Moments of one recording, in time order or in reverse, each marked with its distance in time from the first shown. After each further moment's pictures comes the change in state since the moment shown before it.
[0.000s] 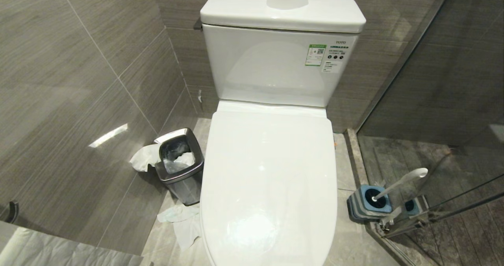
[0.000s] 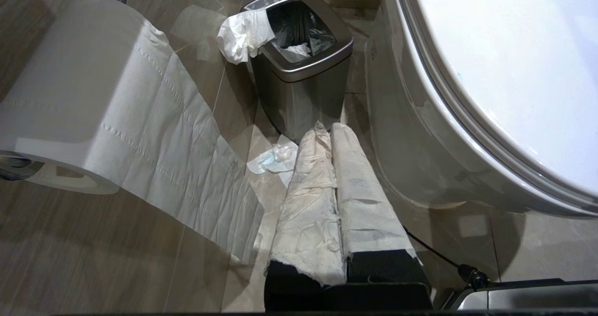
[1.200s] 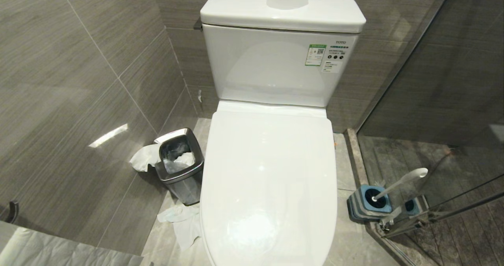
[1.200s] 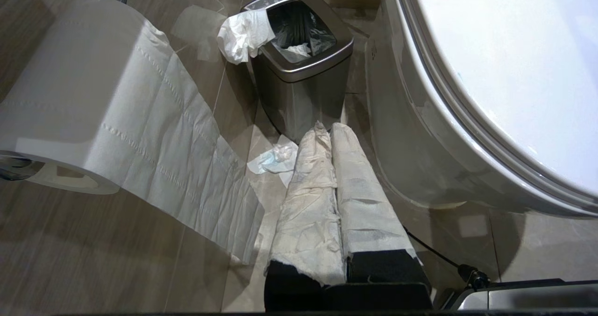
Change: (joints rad) left arm 0.000 0.000 0.000 0.000 0.000 0.001; right arm 0.000 0.000 0.000 0.000 0.000 0.000
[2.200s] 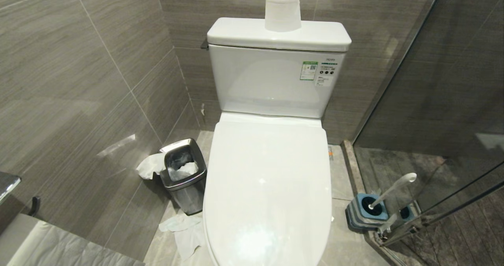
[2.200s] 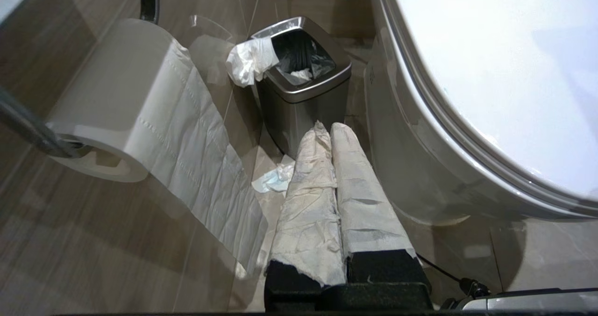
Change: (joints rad) left arm 0.000 0.000 -0.001 0.002 0.001 0.007; right arm 0.000 0.000 0.000 0.000 0.000 0.000
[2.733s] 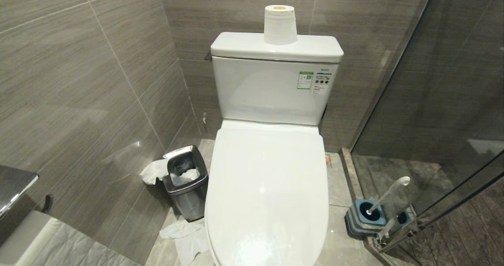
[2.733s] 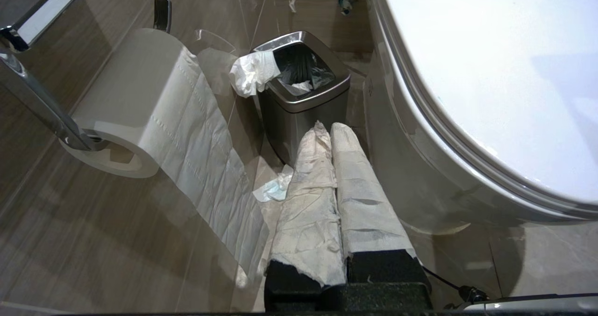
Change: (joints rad) left arm 0.000 0.000 0.001 -0.001 0.000 -0.003; right arm 0.000 0.000 0.000 0.000 0.000 0.000
